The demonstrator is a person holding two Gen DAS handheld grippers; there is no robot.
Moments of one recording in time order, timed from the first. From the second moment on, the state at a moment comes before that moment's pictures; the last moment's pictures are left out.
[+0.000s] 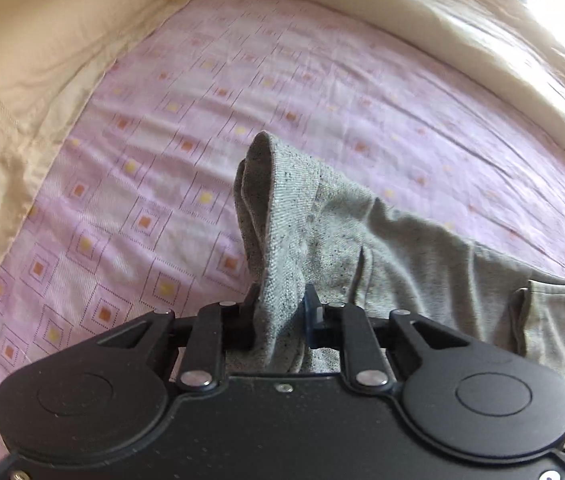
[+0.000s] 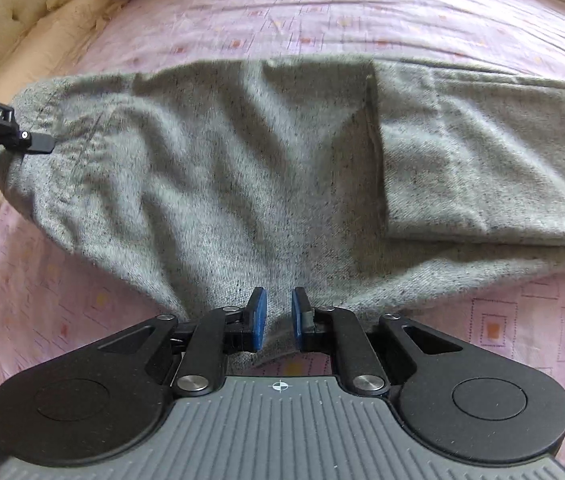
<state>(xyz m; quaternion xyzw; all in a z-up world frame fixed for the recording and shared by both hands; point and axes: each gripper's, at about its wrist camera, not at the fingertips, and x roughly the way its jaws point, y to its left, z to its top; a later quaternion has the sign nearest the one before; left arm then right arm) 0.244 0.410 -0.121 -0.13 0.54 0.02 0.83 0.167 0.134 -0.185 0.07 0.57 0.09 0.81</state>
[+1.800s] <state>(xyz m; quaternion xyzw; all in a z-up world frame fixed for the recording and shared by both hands) 0.253 0.121 -0.150 0.05 0.58 0.04 0.81 0.253 -0.142 -0.171 0.20 0.47 0.10 0.85</state>
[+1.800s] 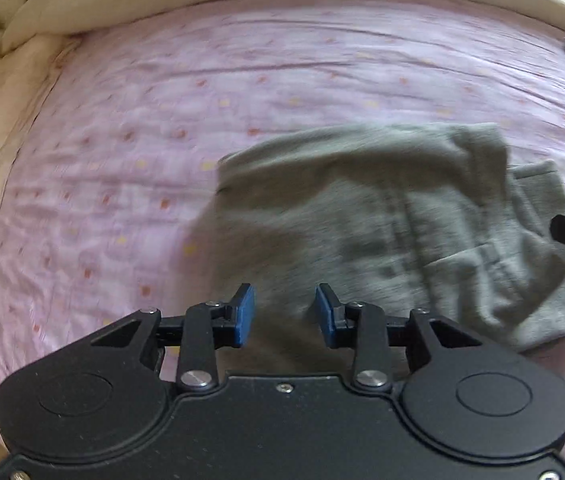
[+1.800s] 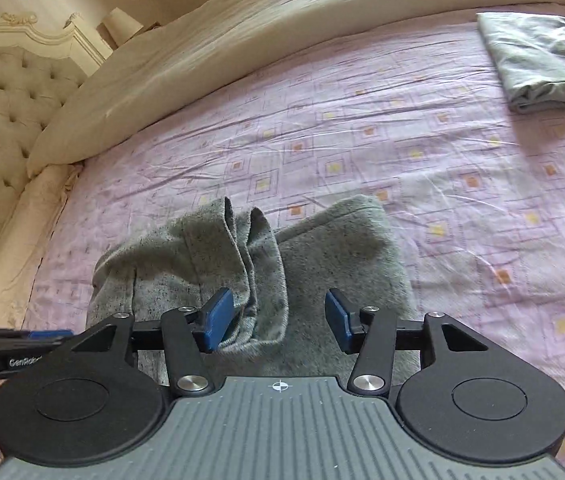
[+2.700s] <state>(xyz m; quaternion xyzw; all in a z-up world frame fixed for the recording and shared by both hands) 0.312 0.187 -0.166 -0.04 0.60 0.01 0.80 0.254 -0.137 -0.145 0.13 0.52 0.09 0.84</state>
